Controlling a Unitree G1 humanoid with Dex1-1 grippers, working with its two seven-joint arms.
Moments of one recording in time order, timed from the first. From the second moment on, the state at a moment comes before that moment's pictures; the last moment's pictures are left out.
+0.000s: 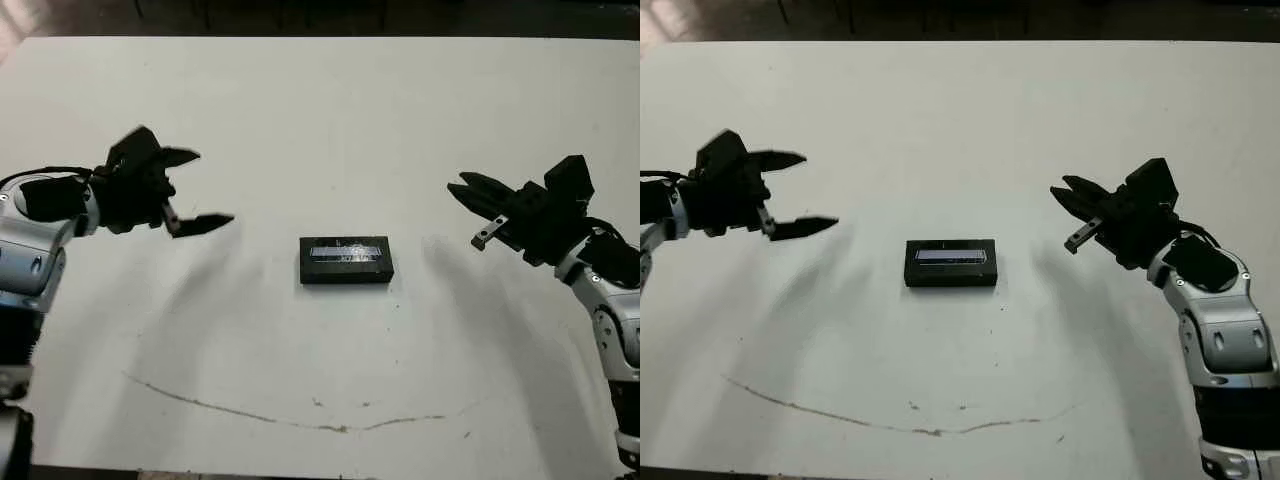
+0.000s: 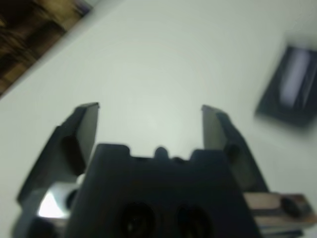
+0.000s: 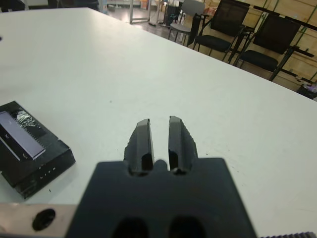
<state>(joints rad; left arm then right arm) -0.39 0.54 0.02 -0.09 -0.19 0.34 -0.67 -0.27 -0.57 -0.06 -0.09 0.26 0.28 0.61</state>
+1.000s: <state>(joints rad) -0.38 0.25 -0.38 -0.38 -0.14 0.91 -0.30 -0.26 -0.55 -0.06 -0.08 0.25 0.25 0.58</state>
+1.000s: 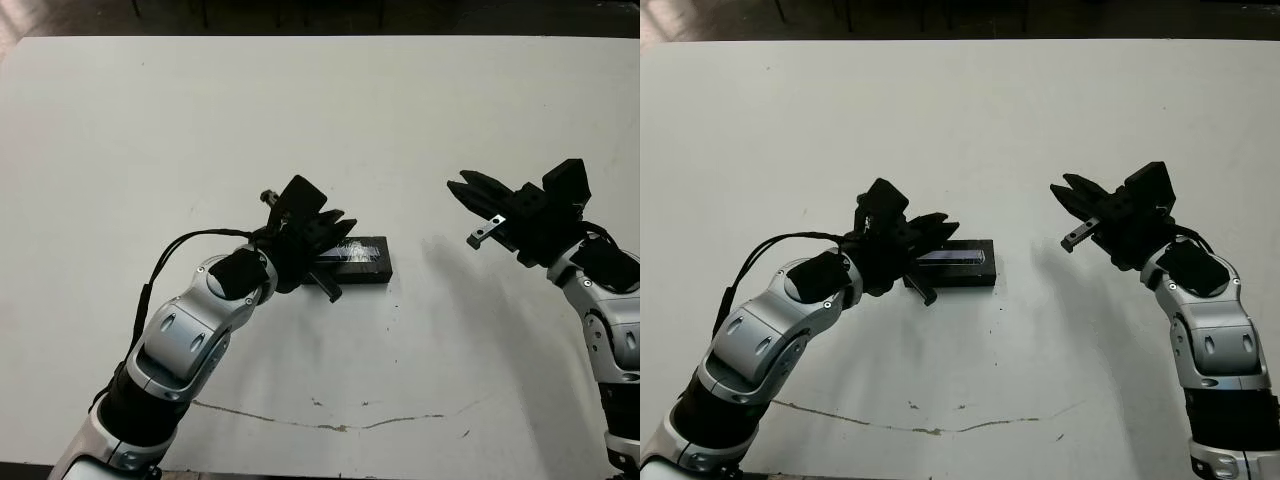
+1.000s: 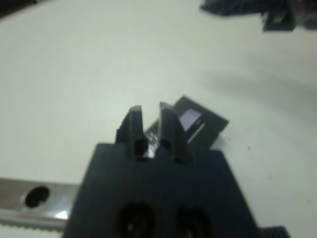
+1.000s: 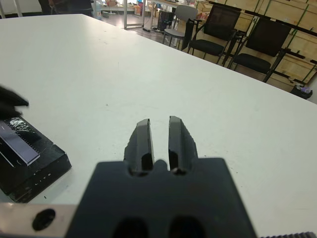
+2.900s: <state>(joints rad) -0.22 0.18 0.07 -0.29 -0.14 0.21 -0.11 -0.23 -0.44 -0.07 -0.21 0.22 0.22 0.38</state>
